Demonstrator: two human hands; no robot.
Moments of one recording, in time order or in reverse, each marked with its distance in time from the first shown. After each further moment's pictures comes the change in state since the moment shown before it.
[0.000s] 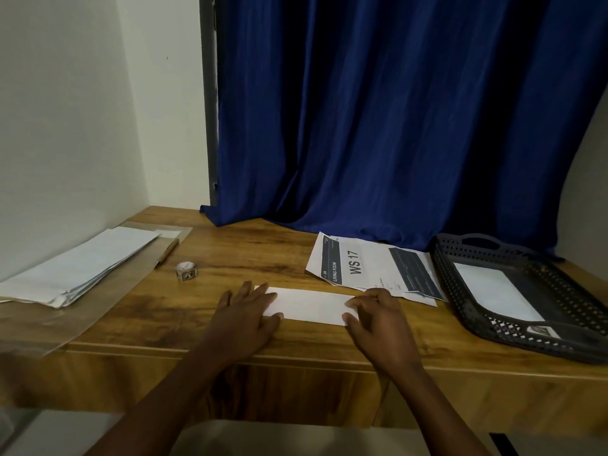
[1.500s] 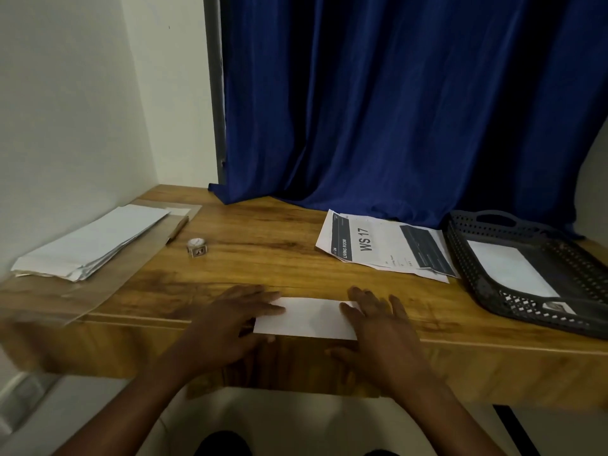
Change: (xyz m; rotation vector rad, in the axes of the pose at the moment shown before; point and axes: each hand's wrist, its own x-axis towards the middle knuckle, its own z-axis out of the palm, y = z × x) left_hand -0.059 -0.035 0.007 -0.194 0.149 0.307; right_hand -0.042 -0.060 -0.030 -0.515 -0.502 -0.152
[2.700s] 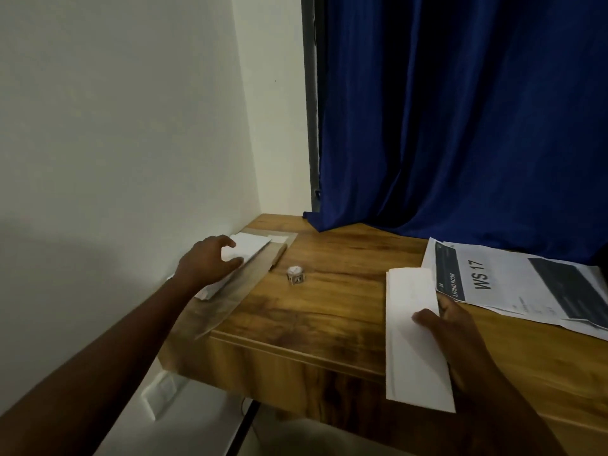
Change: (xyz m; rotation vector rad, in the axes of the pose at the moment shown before) left_hand -0.011 -0.155 -0.177 0.291 0.254 -0.766; right_hand 0.098 -0.037 0.007 1.536 0.175 0.244
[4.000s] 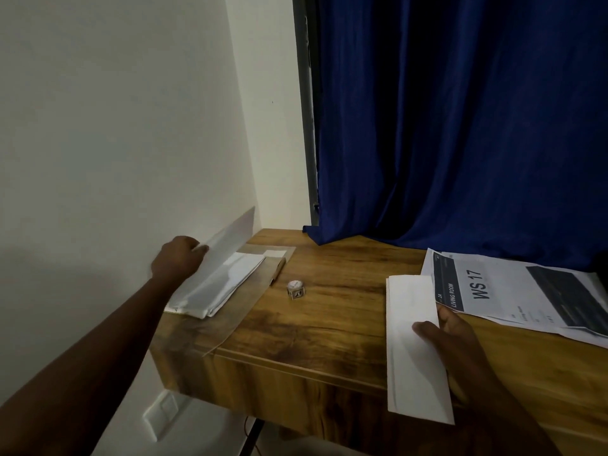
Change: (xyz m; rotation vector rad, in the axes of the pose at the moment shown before) left_hand 0.030 -0.031 -0.036 0.005 0.210 -0.234; right_hand 0.005 0.006 -0.004 0.024 0.000 -0.056
